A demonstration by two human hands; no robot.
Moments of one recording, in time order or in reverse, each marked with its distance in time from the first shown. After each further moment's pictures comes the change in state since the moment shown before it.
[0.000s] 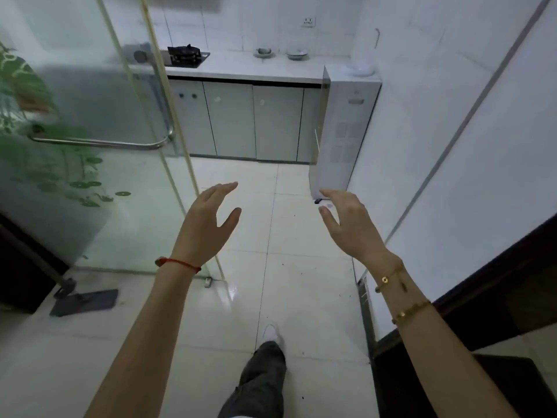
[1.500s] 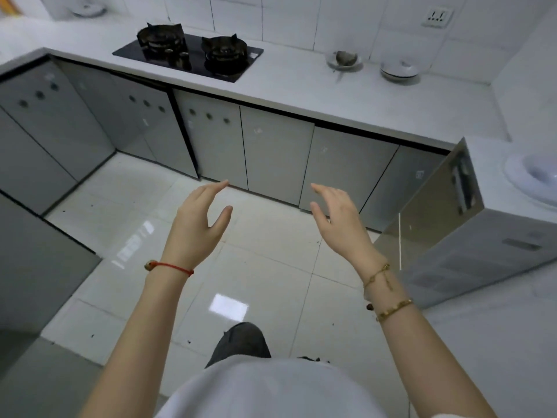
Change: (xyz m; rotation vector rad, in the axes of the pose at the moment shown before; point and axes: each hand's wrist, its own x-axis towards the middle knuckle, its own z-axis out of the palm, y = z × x) left_hand 0.710 -0.425 0.143 0.102 0.058 -0.362; right_hand 0.875 0.153 0.268 0.096 -0.232 -0.113
